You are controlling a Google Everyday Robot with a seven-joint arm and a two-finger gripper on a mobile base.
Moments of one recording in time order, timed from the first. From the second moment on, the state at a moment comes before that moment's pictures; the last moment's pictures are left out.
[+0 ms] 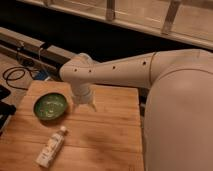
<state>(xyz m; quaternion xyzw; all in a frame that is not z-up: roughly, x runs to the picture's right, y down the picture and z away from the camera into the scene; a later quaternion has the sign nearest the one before) -0.103 0.101 0.704 -0.26 0.23 0.64 0.68</state>
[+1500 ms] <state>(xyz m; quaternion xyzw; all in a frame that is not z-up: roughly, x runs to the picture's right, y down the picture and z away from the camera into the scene) -0.138 0.119 0.699 -0.24 0.14 0.68 0.68</state>
